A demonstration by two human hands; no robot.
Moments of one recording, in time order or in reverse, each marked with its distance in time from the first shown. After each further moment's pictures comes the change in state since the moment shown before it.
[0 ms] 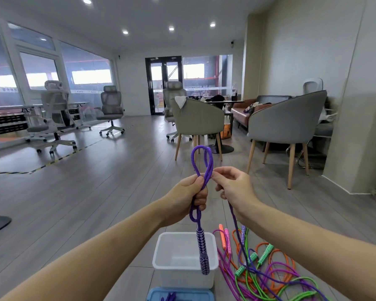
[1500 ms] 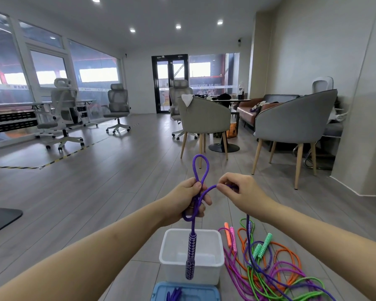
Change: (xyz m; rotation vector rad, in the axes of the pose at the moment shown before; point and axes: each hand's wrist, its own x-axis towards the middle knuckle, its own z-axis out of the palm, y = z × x) left_hand -0.013 -0.009 -0.023 0.095 0.077 -0.142; right_hand 0.015 0.023 -0.025 -0.779 -0.337 -0.474
